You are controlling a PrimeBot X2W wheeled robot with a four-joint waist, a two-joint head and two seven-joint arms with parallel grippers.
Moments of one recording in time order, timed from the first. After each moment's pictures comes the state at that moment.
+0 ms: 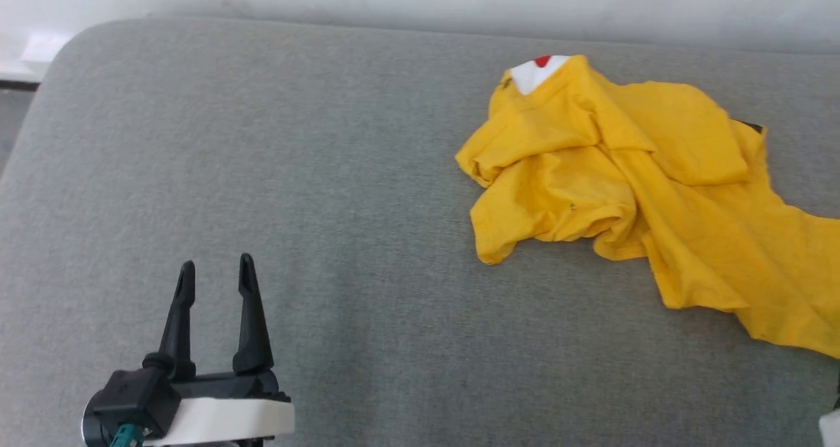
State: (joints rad) left arm 0.10 0.05 -0.04 -0.19 -0.22 0.08 -0.26; right arm 0.15 -0.05 -0.43 -0.21 0.26 0.13 0.08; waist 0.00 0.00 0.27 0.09
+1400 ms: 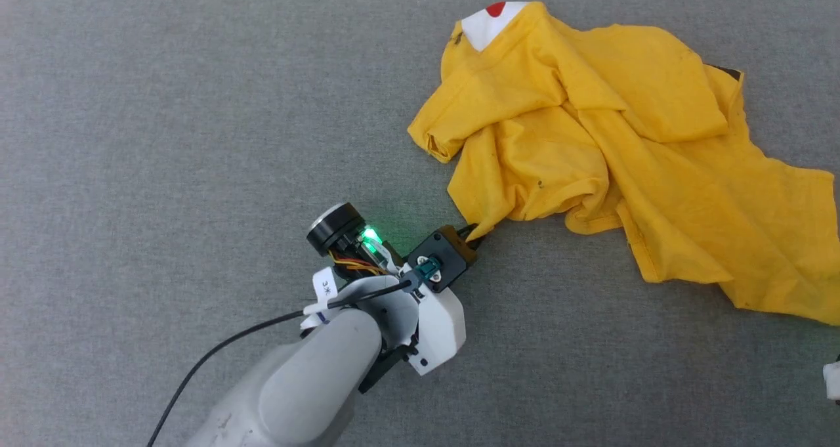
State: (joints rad) left arm -0.57 0.21 -0.75 0.30 -0.13 -0.12 0.11; right arm 0.02 -0.05 -0.45 -0.11 0.31 0.13 -0.02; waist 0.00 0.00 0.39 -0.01
